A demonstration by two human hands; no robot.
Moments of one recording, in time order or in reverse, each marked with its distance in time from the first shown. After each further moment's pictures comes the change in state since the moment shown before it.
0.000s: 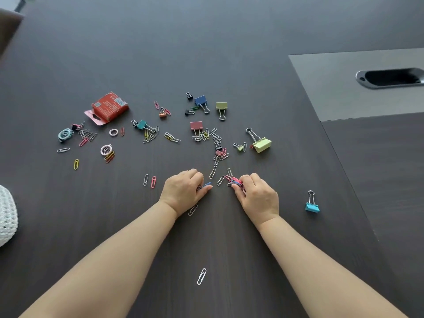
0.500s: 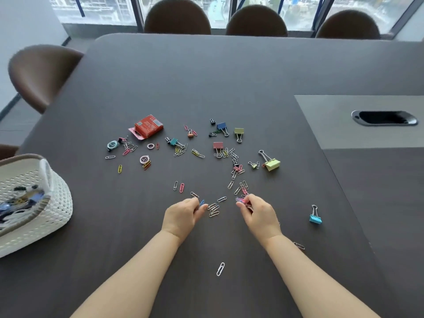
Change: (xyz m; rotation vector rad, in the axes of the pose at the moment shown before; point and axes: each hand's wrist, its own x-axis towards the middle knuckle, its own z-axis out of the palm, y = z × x) left_hand -0.069 0.006 -0.057 -0.066 0.064 -0.273; right_hand -0.024 -0.048 -0.053 0.440 -0.201 0.130
